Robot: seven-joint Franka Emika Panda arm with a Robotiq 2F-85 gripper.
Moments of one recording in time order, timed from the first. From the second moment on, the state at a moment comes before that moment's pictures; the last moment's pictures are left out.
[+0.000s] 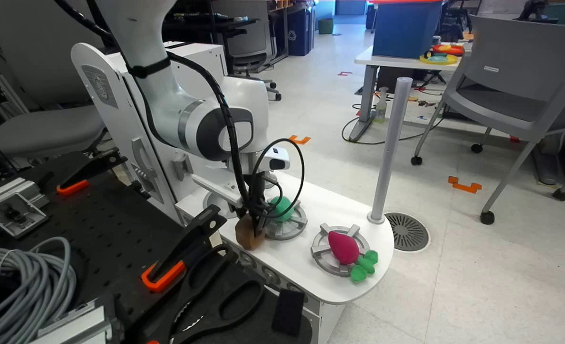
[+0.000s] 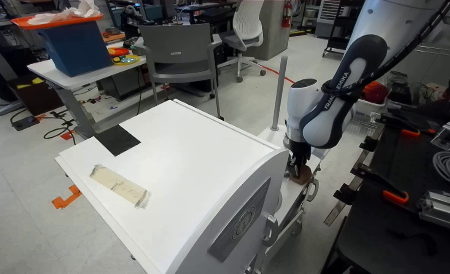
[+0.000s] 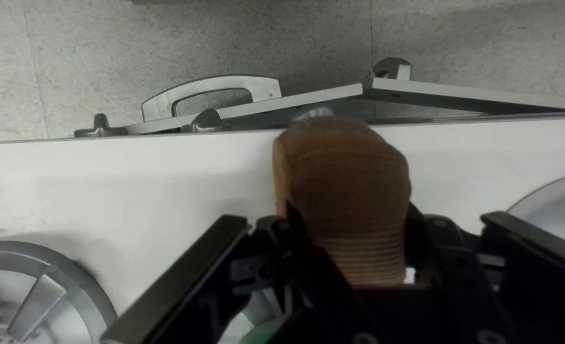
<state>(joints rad) 0.07 1.16 -0.04 -1.81 0.00 2.81 0.02</state>
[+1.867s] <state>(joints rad) -0.04 1.19 -0.12 -1.59 0.11 2.54 0.32</state>
